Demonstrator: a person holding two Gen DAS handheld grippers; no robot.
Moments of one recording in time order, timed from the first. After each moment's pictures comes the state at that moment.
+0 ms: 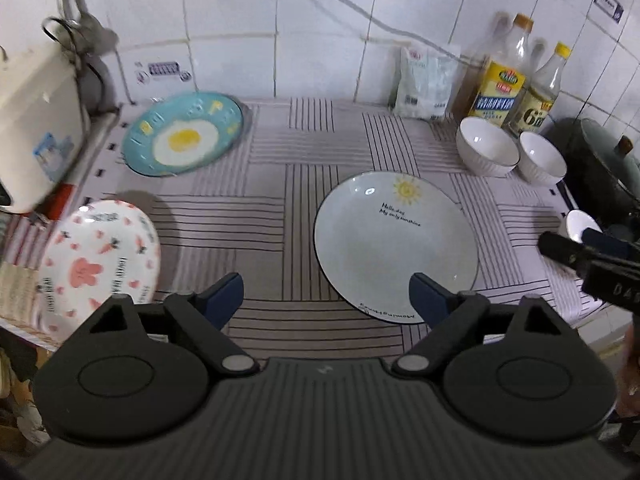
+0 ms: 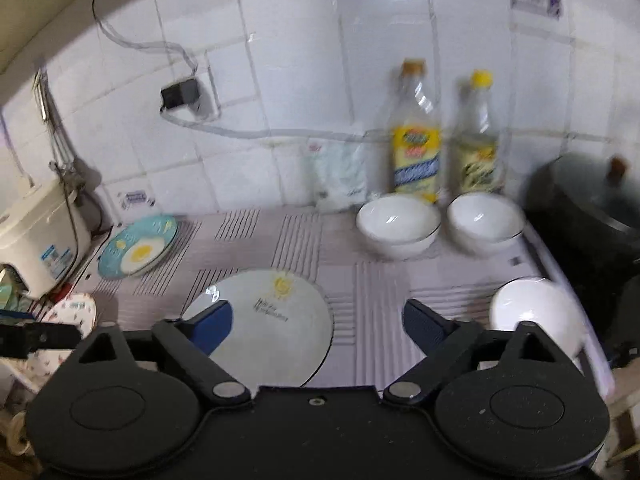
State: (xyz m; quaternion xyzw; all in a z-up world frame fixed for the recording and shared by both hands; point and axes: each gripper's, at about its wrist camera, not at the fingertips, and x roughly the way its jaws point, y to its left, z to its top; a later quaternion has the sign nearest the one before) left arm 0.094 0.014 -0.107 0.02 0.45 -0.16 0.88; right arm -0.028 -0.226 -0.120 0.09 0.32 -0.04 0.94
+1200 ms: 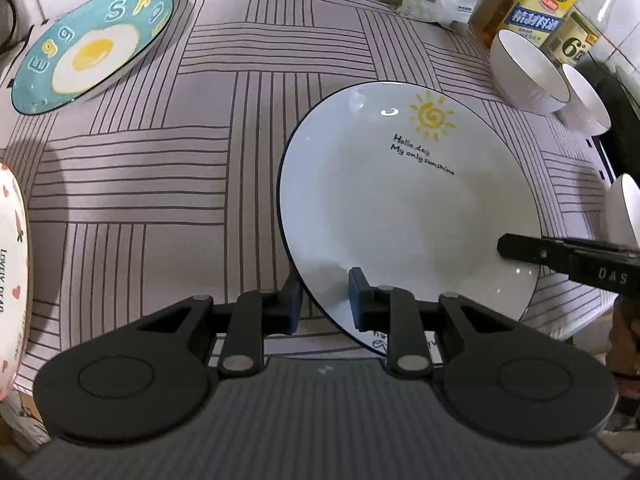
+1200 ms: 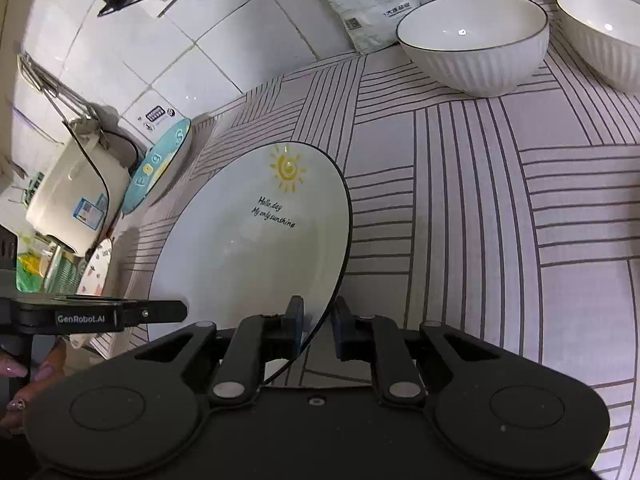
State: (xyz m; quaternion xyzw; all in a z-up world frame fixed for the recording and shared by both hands) left arm 0.178 -0.026 -0.227 0.01 0.56 -0.19 0.81; right arm 0.067 -0.277 -0.265 0.24 0.46 0.13 0.85
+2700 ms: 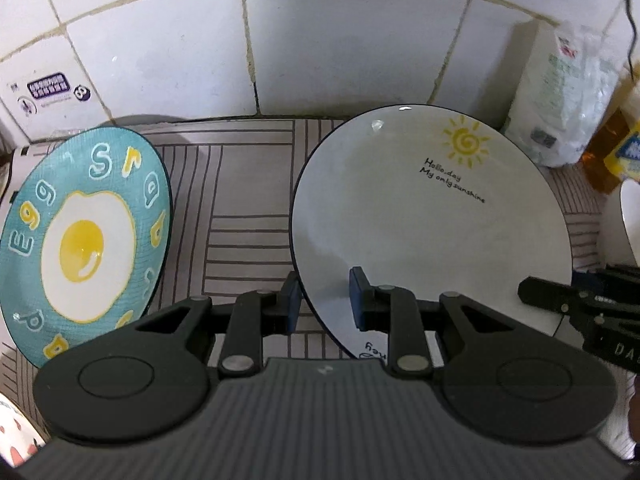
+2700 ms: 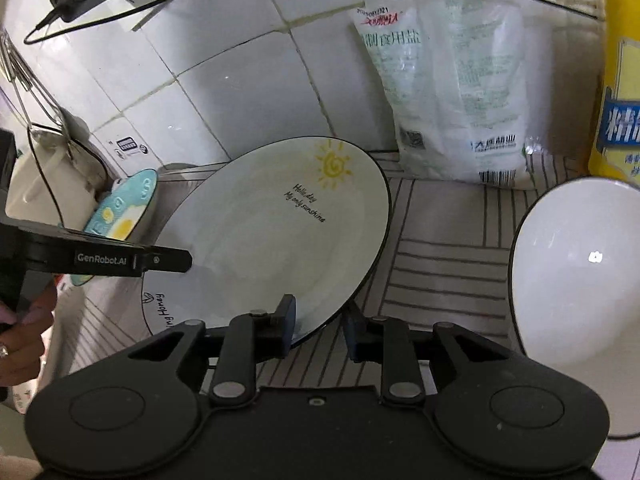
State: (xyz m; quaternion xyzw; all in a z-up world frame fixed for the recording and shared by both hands) left arm 0.365 -0.055 -0.224 0.04 0.52 -0.13 0.84; right arm 0.245 -0.266 -0.252 0.13 0.43 0.14 0.88
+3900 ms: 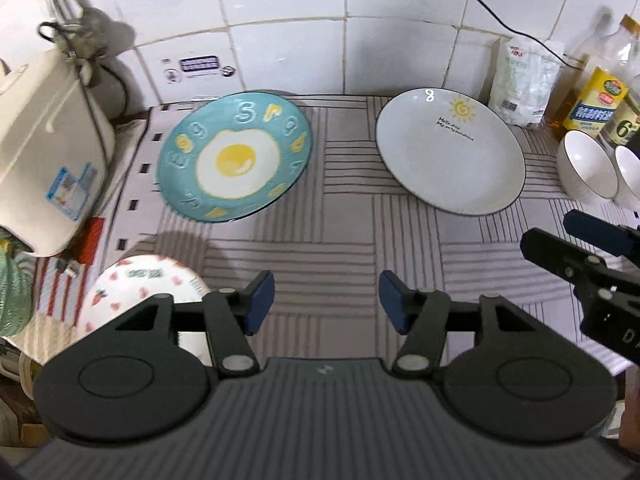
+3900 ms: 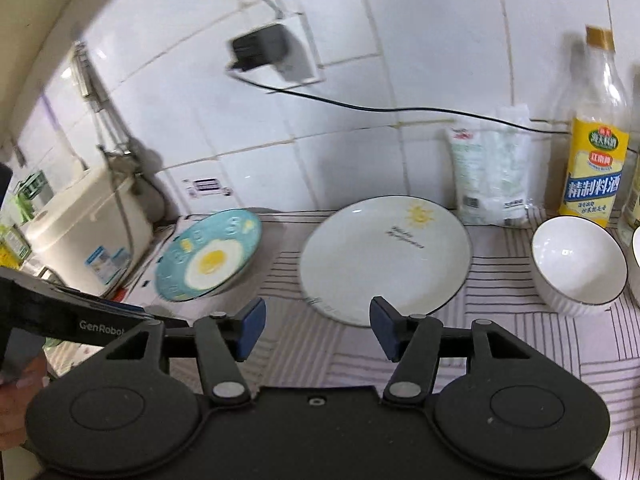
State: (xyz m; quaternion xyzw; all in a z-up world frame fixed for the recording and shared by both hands) left arm 0.208 0.043 -0.115 0.06 0.50 -0.09 0.86; right arm 0.124 -0.165 -0.151 0.11 0.34 0.10 0.93
